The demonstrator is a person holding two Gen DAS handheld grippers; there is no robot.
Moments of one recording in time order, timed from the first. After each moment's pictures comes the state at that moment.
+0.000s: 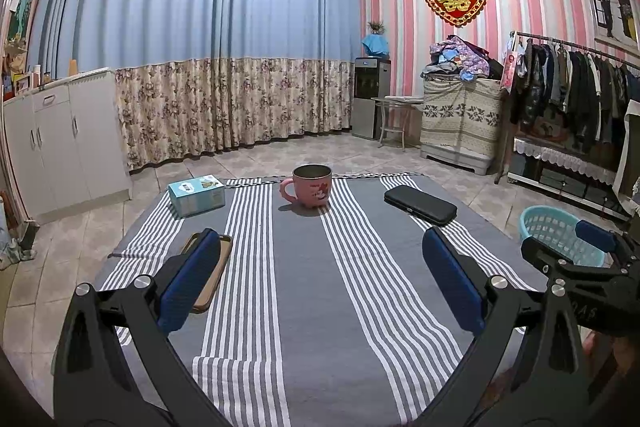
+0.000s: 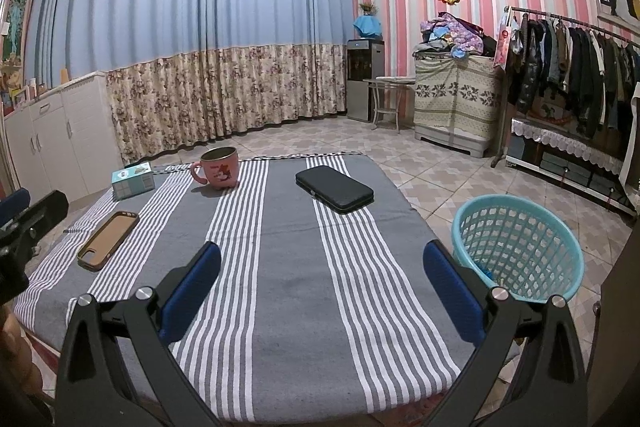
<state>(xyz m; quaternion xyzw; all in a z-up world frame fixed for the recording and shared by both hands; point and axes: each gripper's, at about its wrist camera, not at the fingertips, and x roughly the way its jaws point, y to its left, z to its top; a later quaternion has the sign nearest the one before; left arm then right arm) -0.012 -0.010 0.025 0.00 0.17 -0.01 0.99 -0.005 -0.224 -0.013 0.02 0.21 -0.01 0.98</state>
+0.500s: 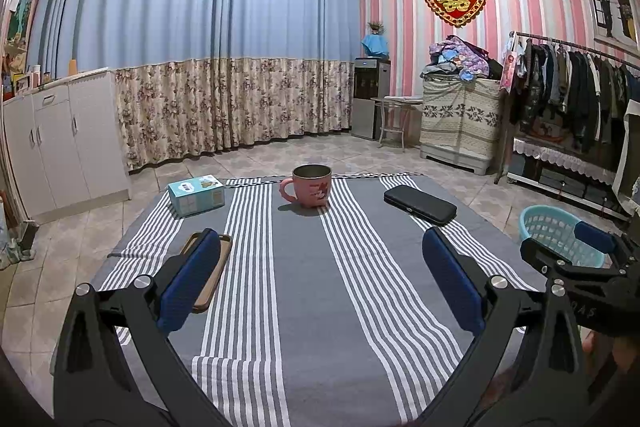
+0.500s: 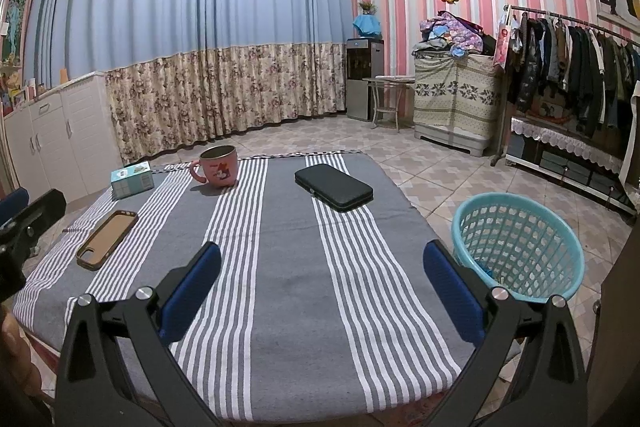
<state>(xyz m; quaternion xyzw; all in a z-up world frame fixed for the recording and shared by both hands) -0.016 -0.012 0.025 0.00 0.17 -0.01 0.99 -0.006 -0.224 -0.015 0.02 0.21 -0.01 0.98</state>
